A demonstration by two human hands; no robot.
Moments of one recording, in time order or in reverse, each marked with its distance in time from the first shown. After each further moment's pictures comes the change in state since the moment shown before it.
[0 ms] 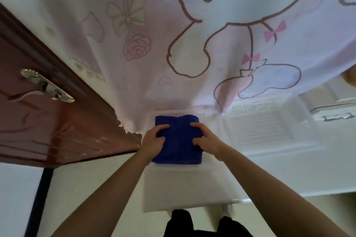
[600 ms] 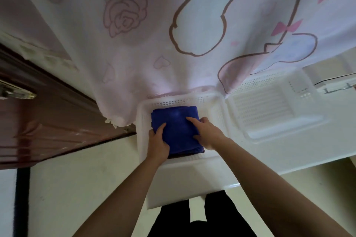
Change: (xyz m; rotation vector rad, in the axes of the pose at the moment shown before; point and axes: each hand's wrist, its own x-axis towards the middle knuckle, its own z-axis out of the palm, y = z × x) left_hand 0.051 -0.082 0.032 0.222 -0.108 -0.007; right_hand 0.058 0.040 0.023 -0.892 0.058 0.035
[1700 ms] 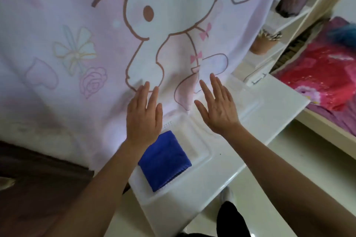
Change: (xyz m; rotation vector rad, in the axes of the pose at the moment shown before) left_hand -0.018 0.177 -0.091 0.644 0.468 1.154; right_hand -0.122 0.004 -0.105 -0.189 1.063 0.162
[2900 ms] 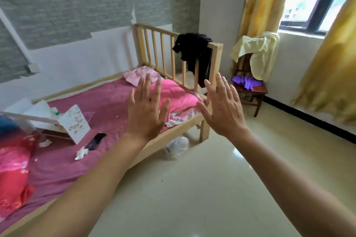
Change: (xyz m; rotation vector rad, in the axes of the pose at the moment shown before) left_hand -0.220 1.117 -0.046 -0.757 -0.120 1.354; right_hand -0.845 0.499 -0.519 -0.773 0.493 1.361
